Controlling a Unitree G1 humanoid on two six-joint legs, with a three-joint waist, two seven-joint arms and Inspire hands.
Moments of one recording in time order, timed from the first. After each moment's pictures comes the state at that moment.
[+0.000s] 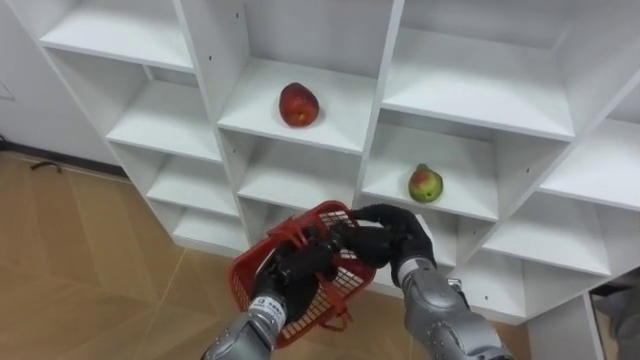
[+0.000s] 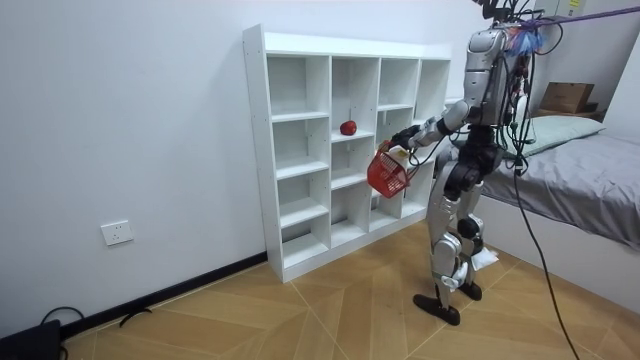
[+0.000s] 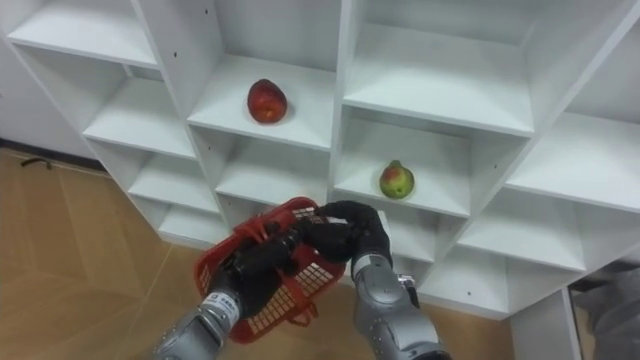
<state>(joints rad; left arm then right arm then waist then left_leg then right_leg) -0.07 0.06 -0.44 0.61 -0.95 -0.06 -0.08 -0.21 -0.11 0.38 0.56 0.50 0.09 -0.32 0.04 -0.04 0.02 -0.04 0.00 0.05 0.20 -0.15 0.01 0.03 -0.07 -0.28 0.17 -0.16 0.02</state>
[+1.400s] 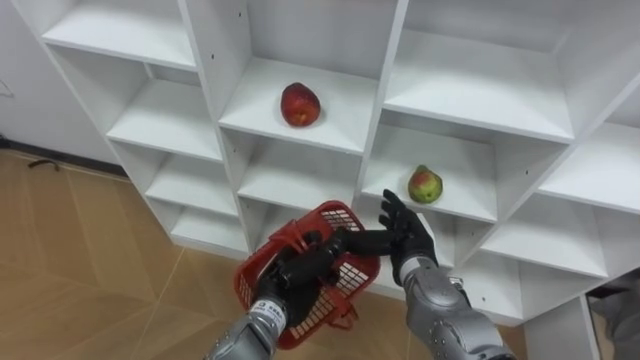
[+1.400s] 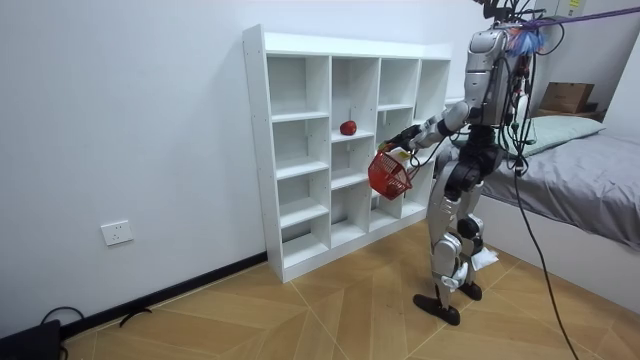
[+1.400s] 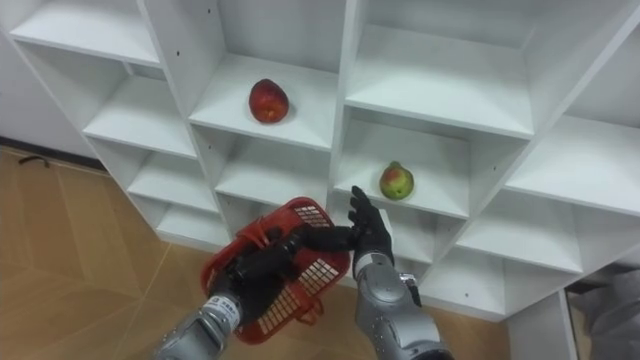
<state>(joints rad) -0.07 0.05 -0.43 0.63 -0.95 -0.04 -0.09 -0.22 -0.11 0.37 0.57 0.45 0.09 -0.32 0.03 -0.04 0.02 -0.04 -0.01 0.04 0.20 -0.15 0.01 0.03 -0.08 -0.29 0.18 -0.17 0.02</state>
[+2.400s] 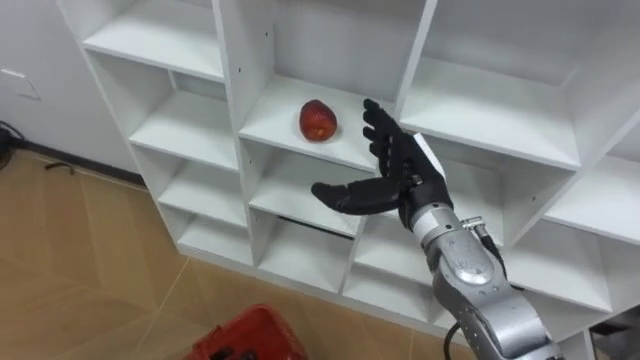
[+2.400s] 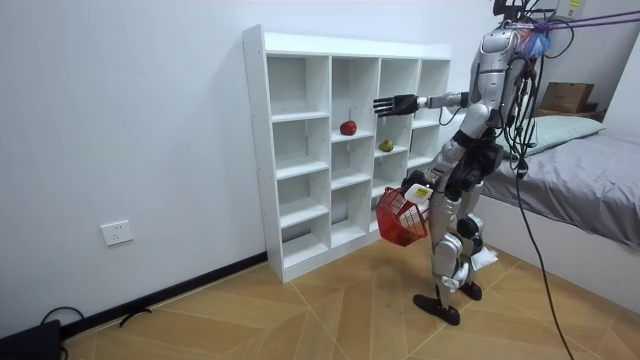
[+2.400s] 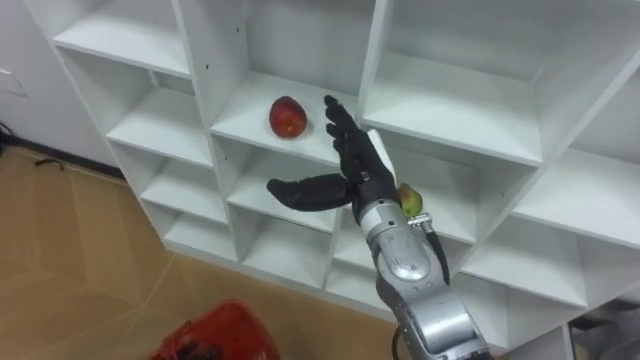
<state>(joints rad) 0.10 0.17 -0.19 0.98 -0.81 0.02 -0.07 -0.15 -0.24 0.34 0.10 0.26 0.09 -0.11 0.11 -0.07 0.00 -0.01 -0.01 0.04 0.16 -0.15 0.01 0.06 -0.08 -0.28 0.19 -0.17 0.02</state>
